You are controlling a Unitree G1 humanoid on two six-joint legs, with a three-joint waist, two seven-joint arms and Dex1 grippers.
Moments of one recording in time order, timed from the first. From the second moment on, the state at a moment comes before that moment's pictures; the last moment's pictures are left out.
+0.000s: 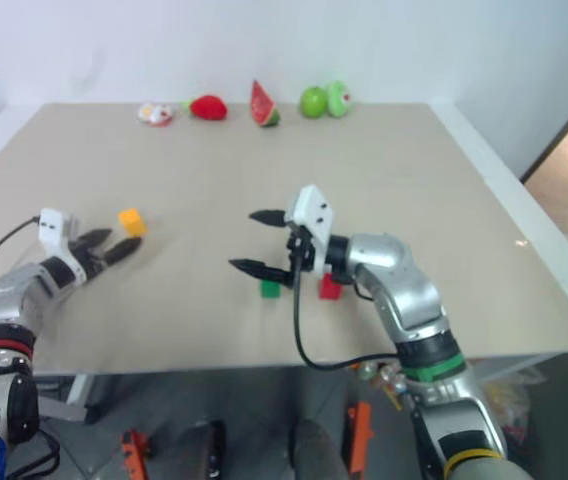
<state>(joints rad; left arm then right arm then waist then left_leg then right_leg) -0.71 0.60 0.27 0.98 -0.28 0.03 -0.88 -0.63 -0.42 0.17 -0.09 0.37 0.38 0.95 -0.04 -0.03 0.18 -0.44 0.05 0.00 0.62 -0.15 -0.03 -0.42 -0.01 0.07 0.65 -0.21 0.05</state>
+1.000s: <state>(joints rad) -0.87 0.56 0.24 1.20 -0.20 -0.07 -0.83 -0.62 -0.39 0.16 -0.12 0.38 0.42 0.88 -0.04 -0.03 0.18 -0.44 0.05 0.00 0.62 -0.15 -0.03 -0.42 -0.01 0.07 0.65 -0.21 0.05</state>
